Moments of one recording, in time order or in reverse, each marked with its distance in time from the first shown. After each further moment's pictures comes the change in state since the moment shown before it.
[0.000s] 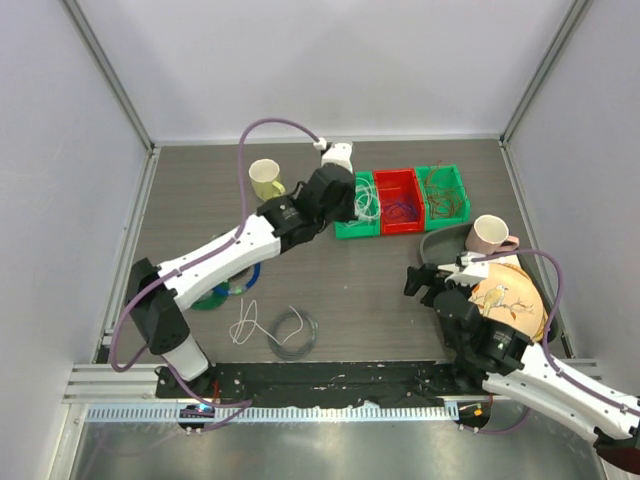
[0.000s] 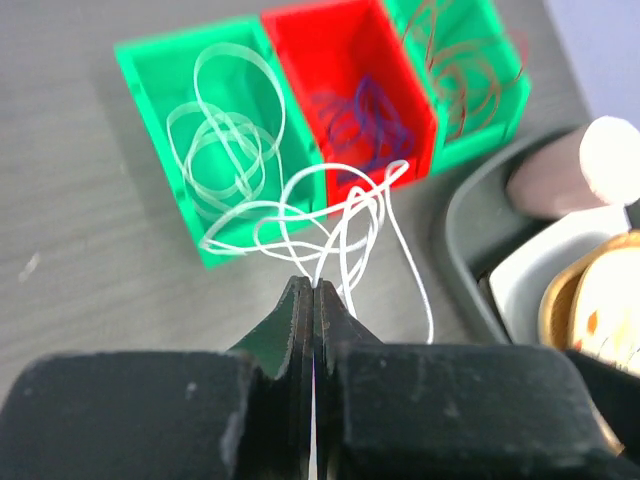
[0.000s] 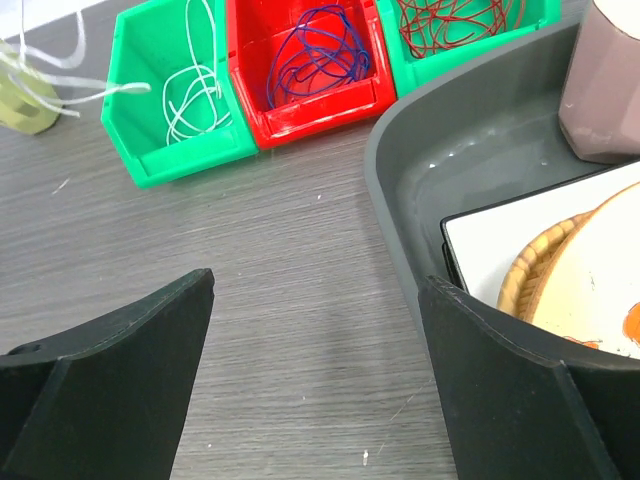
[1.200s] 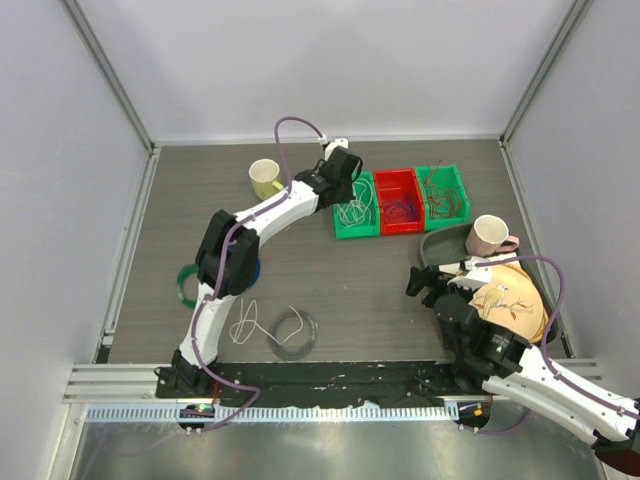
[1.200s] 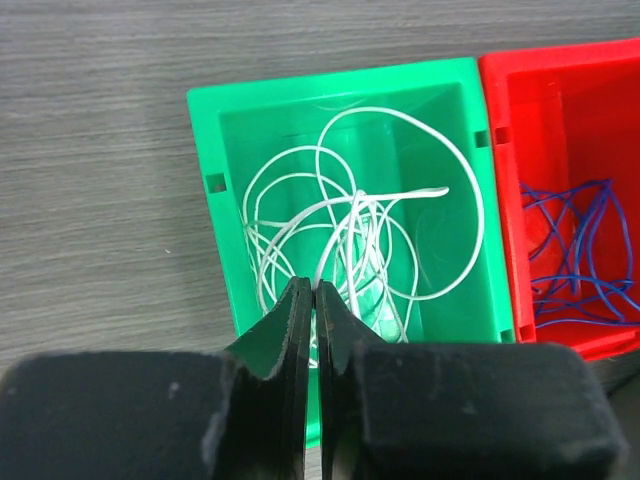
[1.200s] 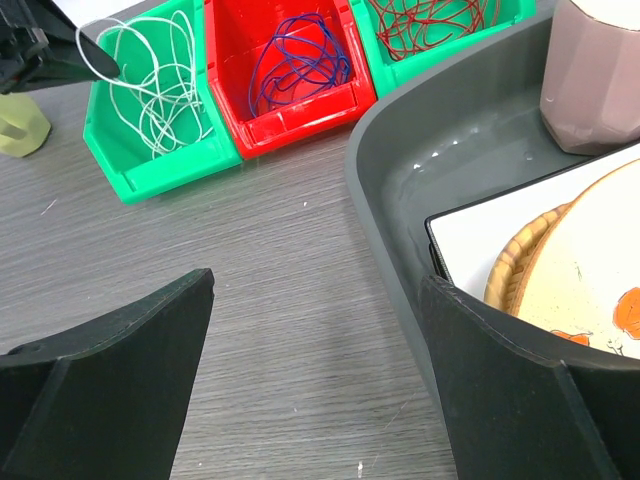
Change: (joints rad) left arm 0.220 0.565 0.405 -0.018 0.051 -0.032; right arm -0.005 -0.080 -0.079 0.034 0.051 0.027
